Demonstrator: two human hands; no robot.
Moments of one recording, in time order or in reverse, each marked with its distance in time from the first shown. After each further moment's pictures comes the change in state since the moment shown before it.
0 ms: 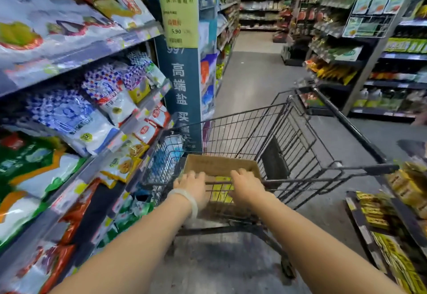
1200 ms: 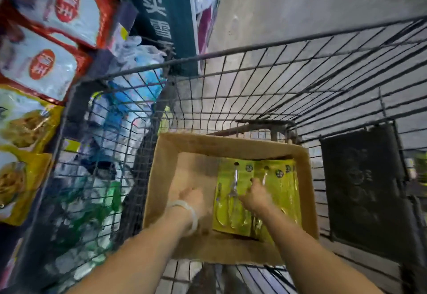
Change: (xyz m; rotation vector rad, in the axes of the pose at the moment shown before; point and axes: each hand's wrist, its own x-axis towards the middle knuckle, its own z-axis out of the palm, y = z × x) left_hand 0.422 -0.043 0.205 -0.271 -0.763 -0.168; right_hand 0.399 0.110 0.231 0.495 -0.659 0.638
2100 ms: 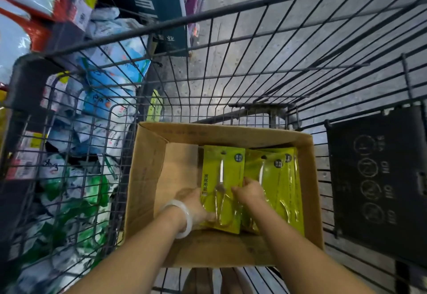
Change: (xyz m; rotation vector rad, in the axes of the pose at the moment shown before) left_hand 0.039 -0.005 0.038 -0.246 -0.112 -0.027; right_hand 0.025 0.006 0.021 0.371 0.034 0.143
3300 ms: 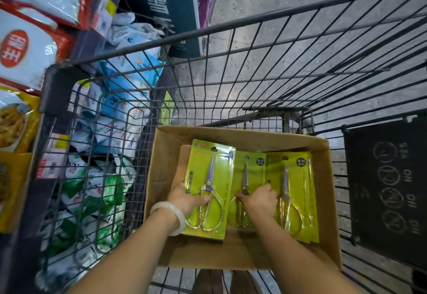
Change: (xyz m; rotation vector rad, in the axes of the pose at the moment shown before) left_hand -0.027 -0.017 -0.038 -0.676 0.143 -0.170; right_hand 0.006 0.004 0.027 -0.160 0.219 0.064
